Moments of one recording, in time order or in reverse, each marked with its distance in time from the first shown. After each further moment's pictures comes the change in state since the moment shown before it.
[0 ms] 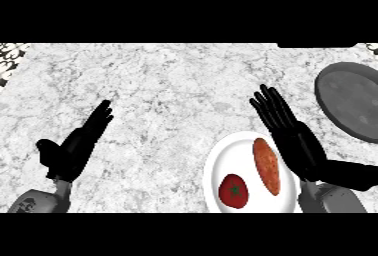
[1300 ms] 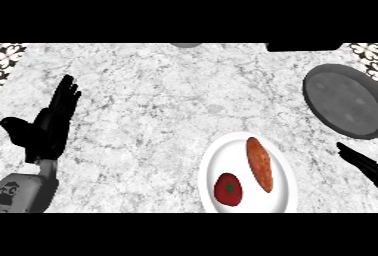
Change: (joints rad) left arm -0.087 -0.017 0.165 0.014 -0.062 0.168 0.021; right arm 0.562 -0.563 -0.185 -0.567 0.508 -0.191 0.233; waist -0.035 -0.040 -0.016
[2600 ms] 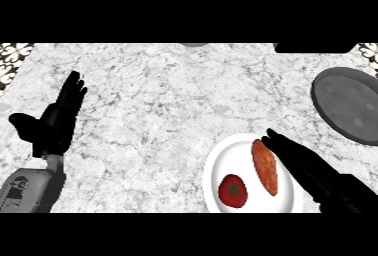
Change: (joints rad) left arm -0.032 -0.074 0.057 0.024 -0.071 -0.070 0.001; right arm -0.636 0.199 0.369 -0.216 0.090 0.219 0.960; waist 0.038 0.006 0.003
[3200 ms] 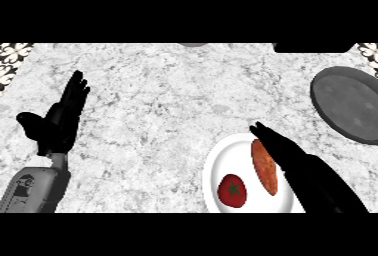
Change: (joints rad) left arm -0.012 -0.041 0.026 0.018 -0.050 -0.017 -0.004; right arm 0.043 0.141 0.032 0.200 0.161 0.072 -0.040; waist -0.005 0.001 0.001
